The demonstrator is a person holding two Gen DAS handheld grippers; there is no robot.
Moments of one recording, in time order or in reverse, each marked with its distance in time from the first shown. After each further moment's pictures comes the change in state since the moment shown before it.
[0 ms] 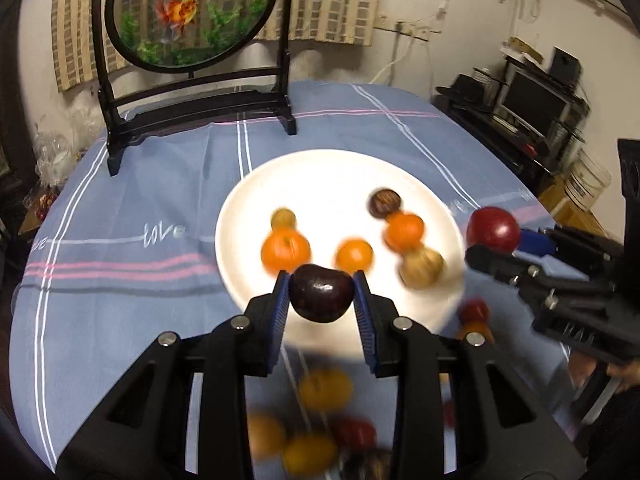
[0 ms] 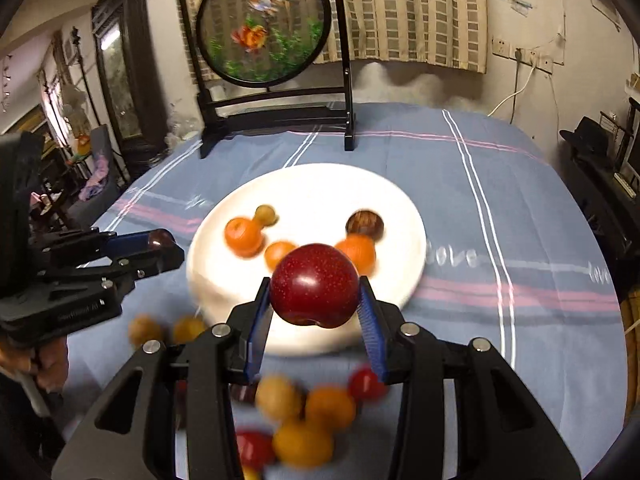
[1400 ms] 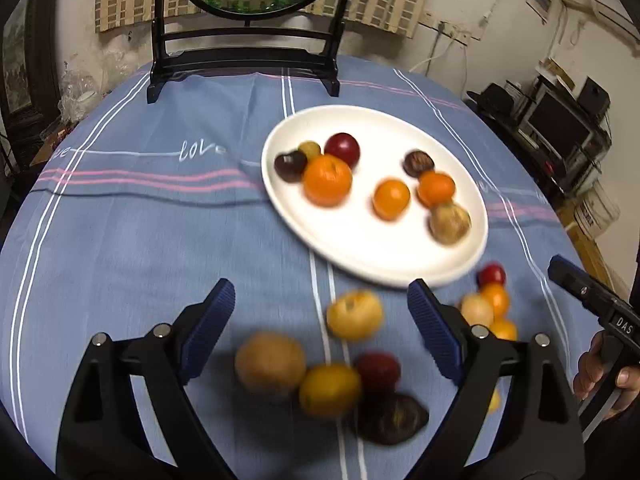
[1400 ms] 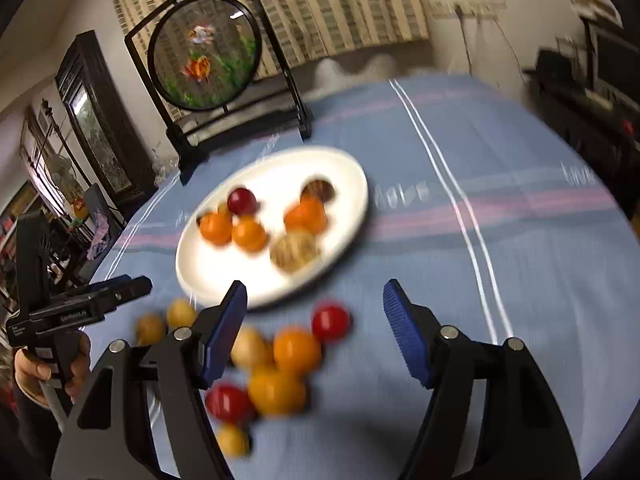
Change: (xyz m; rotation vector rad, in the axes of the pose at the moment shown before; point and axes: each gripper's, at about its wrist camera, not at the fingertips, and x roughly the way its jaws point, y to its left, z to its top) left arm -0.029 0.021 -0.072 -0.140 0.041 0.018; right arm -0.062 -0.053 -0.097 0.267 -0.027 0.055
